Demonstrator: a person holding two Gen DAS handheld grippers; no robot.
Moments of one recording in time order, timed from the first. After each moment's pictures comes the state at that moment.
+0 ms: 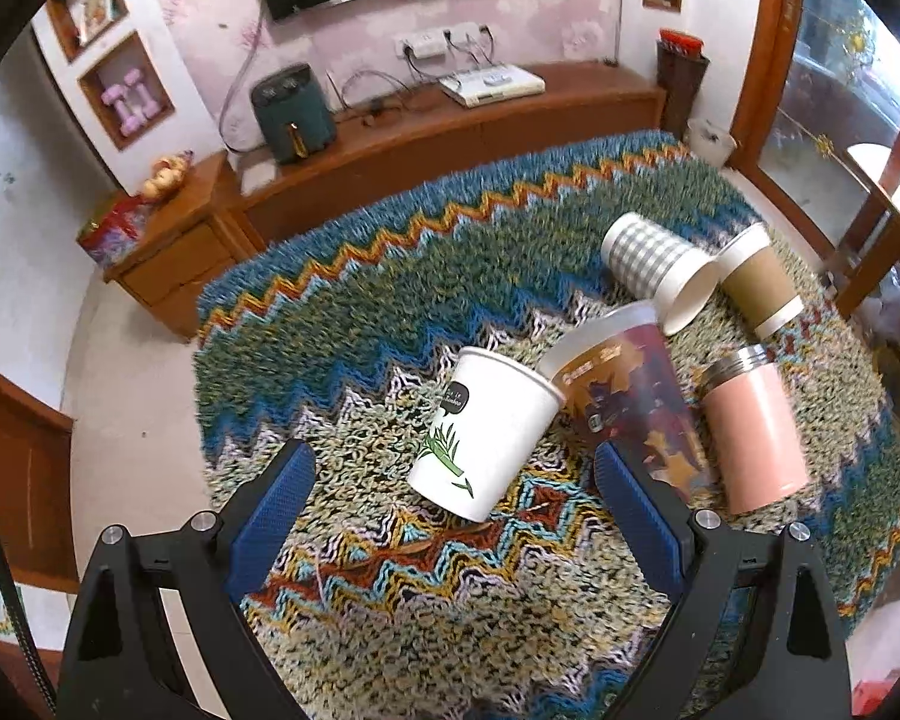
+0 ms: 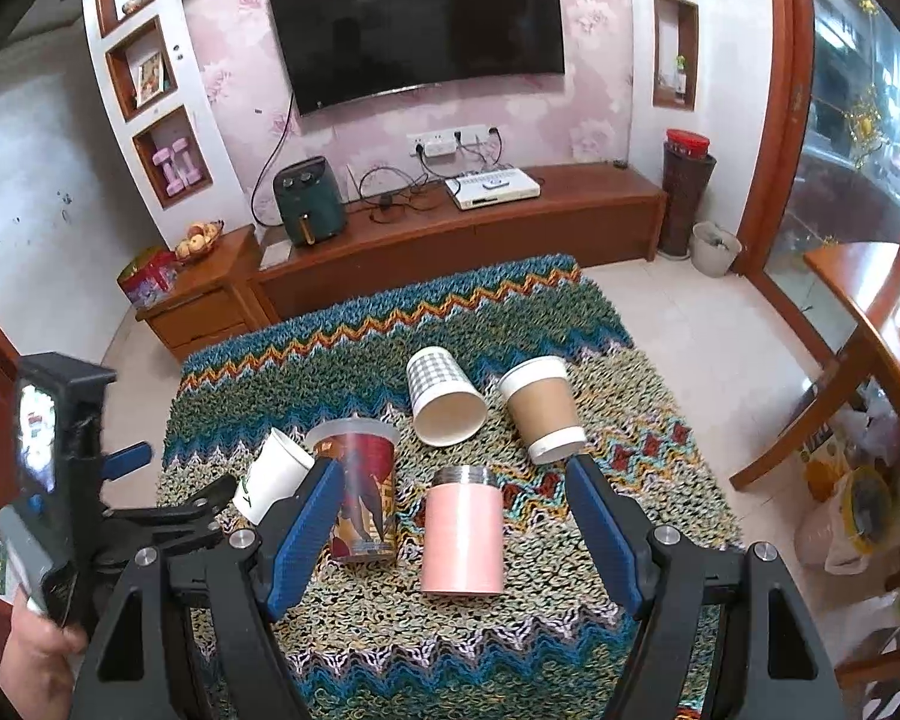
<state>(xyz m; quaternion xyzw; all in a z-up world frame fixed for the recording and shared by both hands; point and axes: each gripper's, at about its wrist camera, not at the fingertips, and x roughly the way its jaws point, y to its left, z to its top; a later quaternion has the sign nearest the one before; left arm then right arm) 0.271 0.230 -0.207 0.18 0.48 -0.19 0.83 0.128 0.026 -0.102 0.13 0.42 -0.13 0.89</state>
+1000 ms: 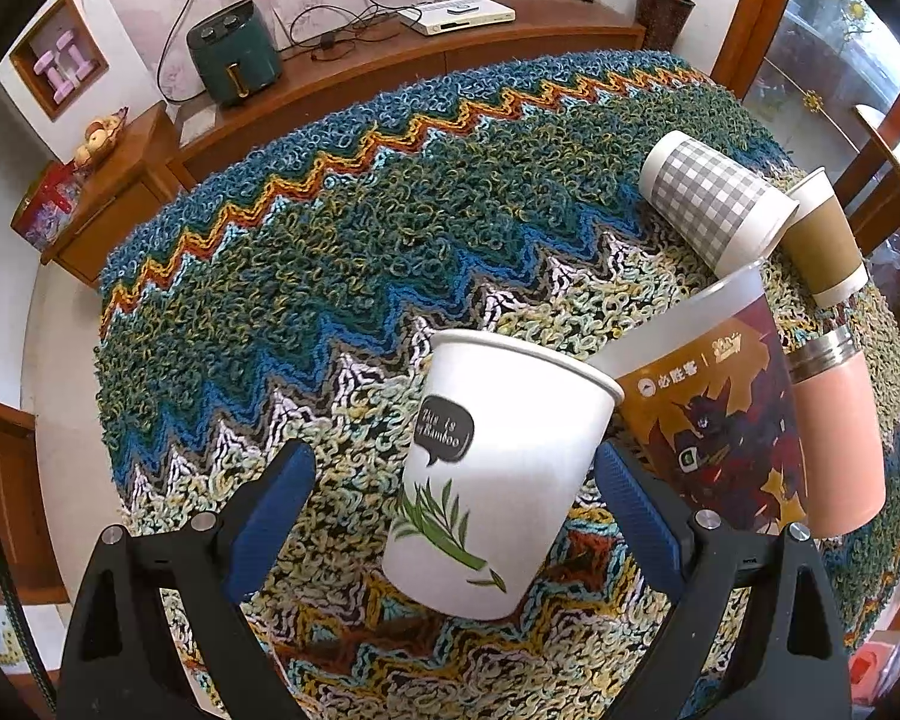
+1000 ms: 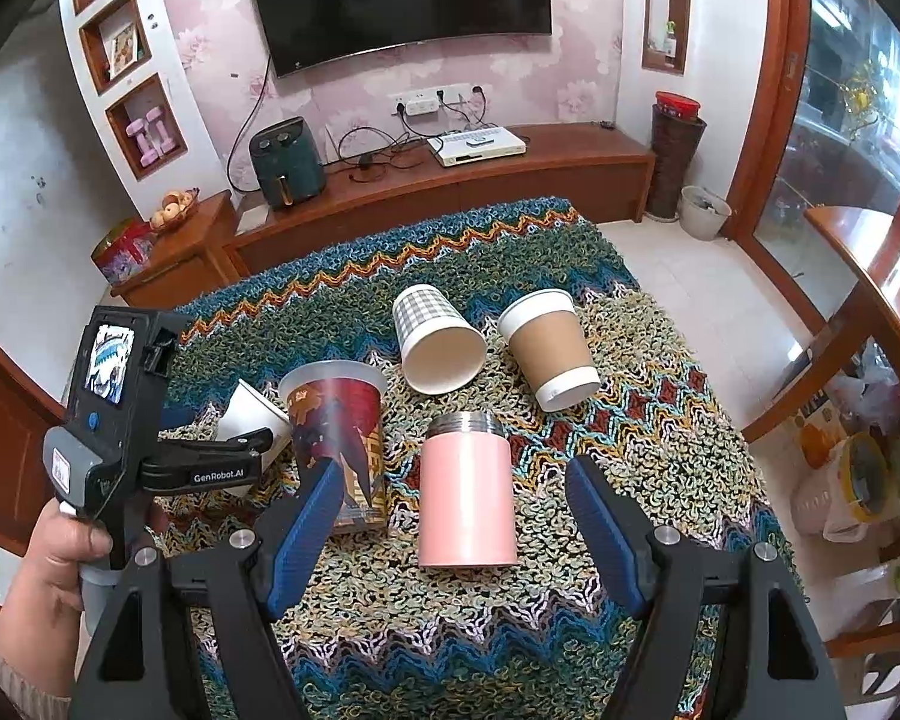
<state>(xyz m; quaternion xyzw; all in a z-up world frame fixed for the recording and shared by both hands) 0.325 0.215 -0.282 0.19 0.54 -0.22 0.79 0.134 0.035 -0.145 0.13 0.45 -0.15 0.87</state>
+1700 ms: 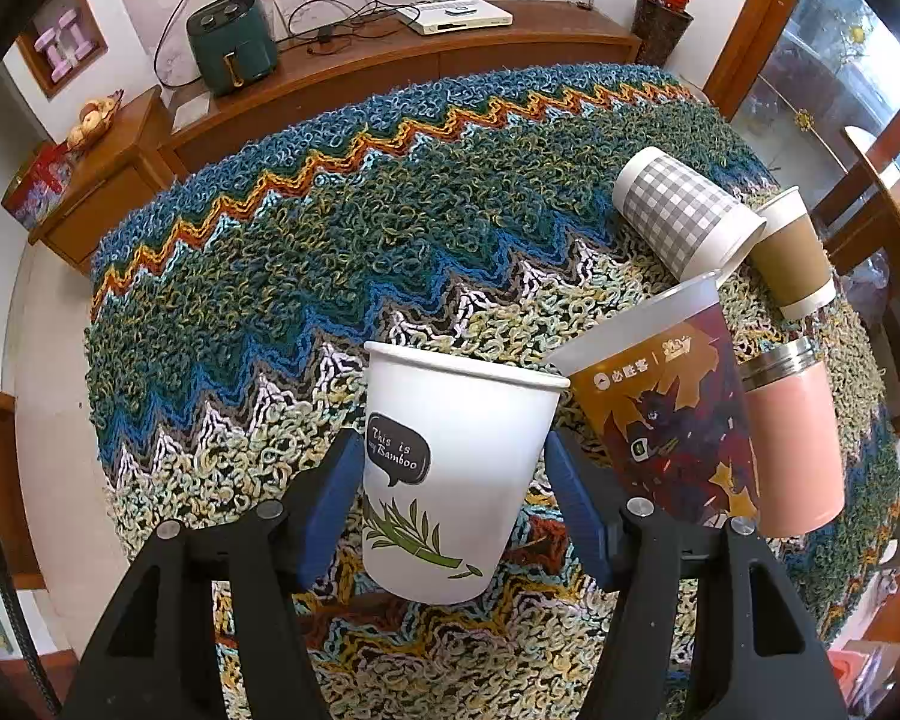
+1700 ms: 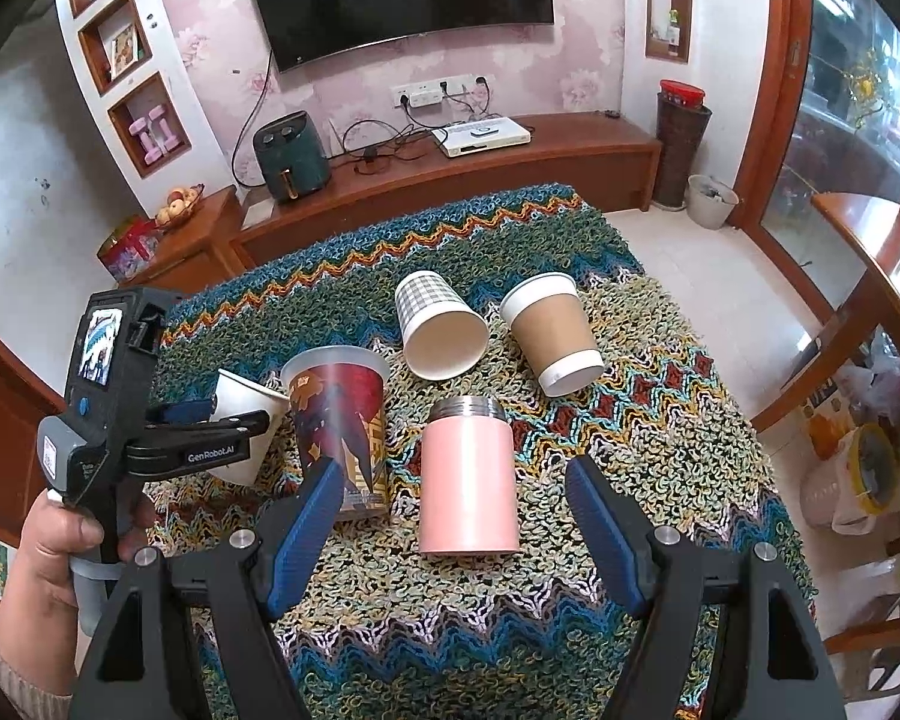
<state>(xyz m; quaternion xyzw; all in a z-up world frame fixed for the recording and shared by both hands) 0.317 0.221 -0.270 0.15 0.56 -0.23 0.78 0.128 0.034 -0.148 0.14 0.46 -0.14 0.87</state>
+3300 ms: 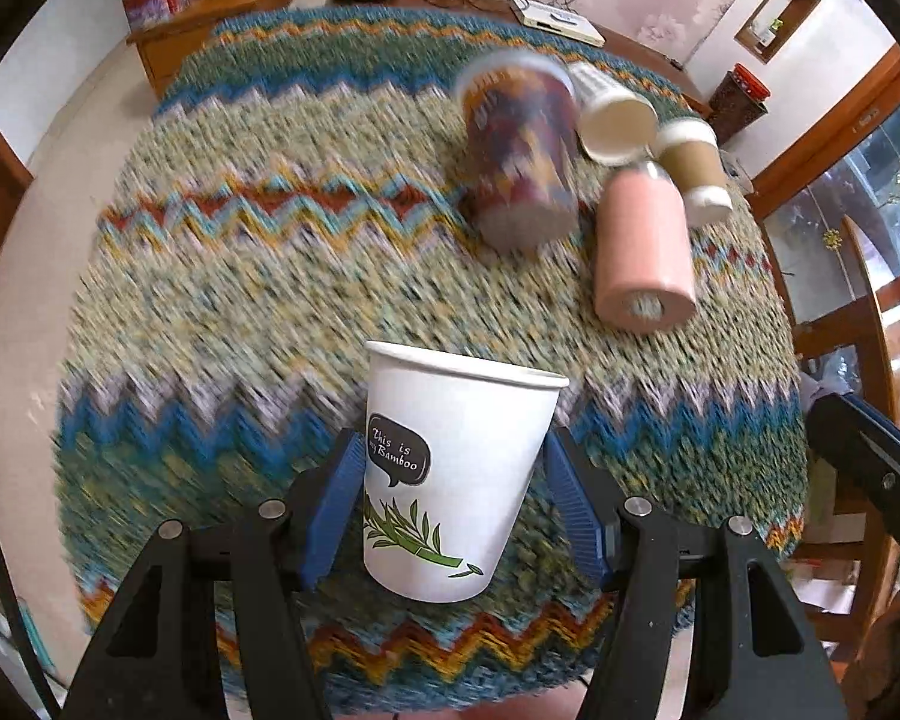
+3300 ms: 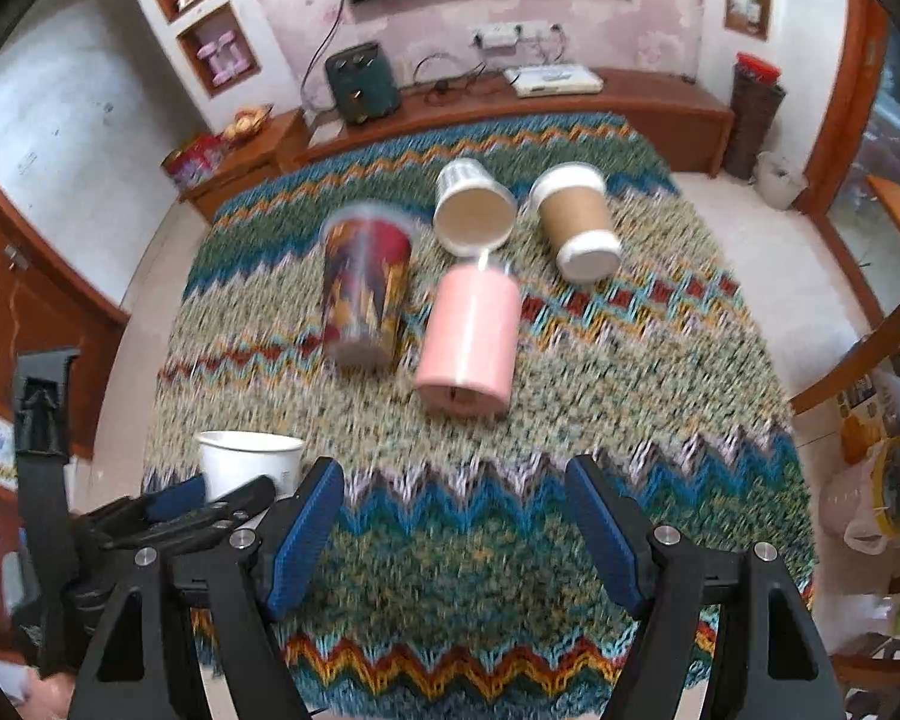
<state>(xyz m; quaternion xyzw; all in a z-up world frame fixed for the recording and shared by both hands) 0.112 0.227 -0.264 -0.03 0.60 -0.13 0.79 0.051 0.024 -0.181 0.14 0.53 -0.01 0.84</state>
